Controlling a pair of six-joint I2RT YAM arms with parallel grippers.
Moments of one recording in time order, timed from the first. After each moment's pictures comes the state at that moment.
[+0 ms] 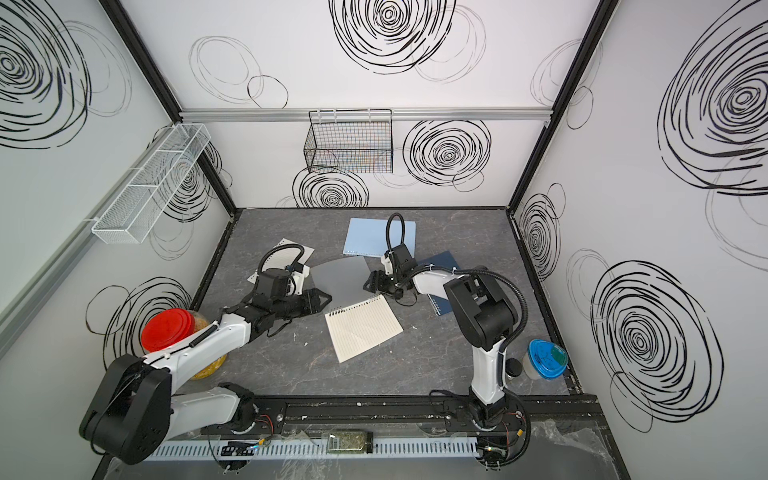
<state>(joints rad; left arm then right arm) -0.32 1.23 0.58 -0.09 0.42 -0.58 0.57 1.94 1.12 -0.13 -0.45 0.63</state>
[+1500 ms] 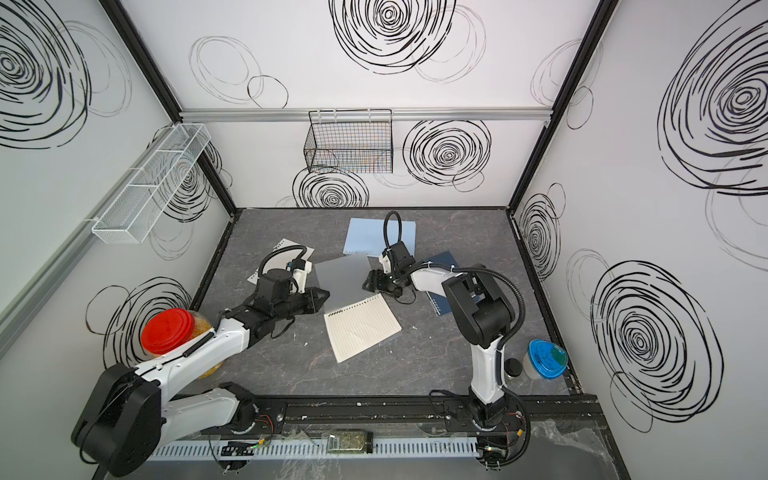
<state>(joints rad) -0.40 1.18 0.58 -0.05 0.29 -0.55 0.57 1.96 1.17 -0.19 -0.45 0.58</state>
